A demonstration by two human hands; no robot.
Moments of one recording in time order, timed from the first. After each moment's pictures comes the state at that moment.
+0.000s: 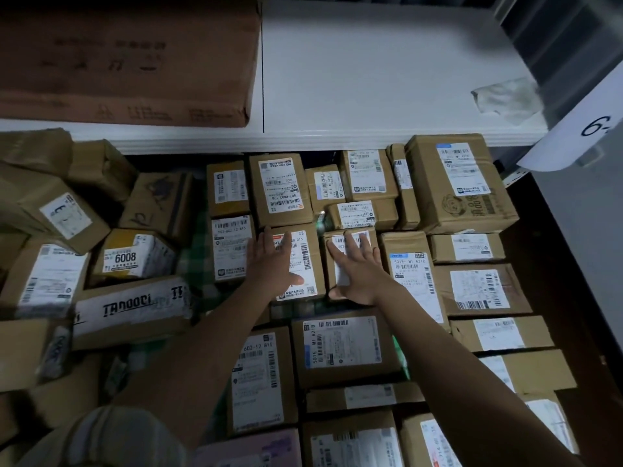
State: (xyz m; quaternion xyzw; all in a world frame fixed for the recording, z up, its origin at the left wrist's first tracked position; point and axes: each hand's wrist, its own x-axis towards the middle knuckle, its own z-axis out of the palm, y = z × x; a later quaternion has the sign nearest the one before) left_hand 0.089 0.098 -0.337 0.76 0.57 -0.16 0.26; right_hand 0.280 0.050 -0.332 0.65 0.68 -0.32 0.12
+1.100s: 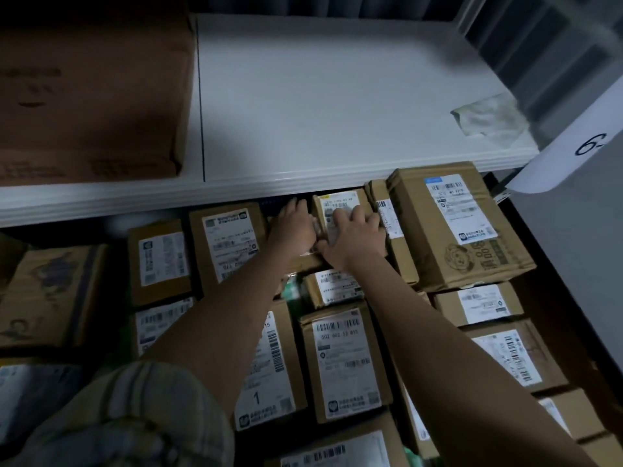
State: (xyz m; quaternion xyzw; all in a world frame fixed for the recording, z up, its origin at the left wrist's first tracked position) left_hand 0.225 0.282 -0.376 0.78 0.53 0.04 0.33; right_hand 0.322 0.210 -0.331 0.81 0.56 -0.14 0.10
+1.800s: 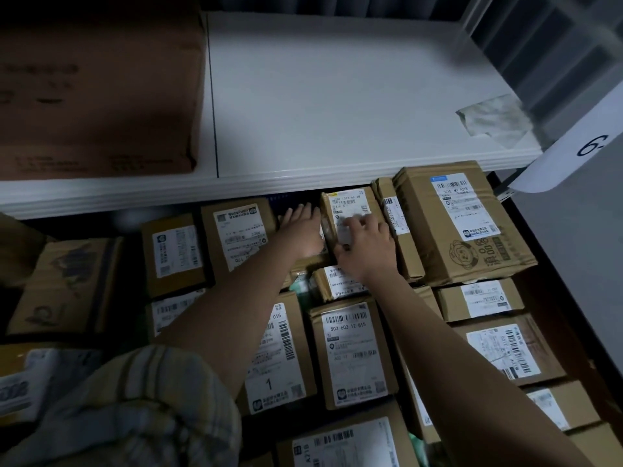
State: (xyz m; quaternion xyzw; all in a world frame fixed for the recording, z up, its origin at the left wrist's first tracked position) left_hand 0.213 0.275 -0.372 0.82 0.46 -0.12 0.31; right_hand 0.320 0.183 -0.336 0.82 0.55 -0.16 -0.01
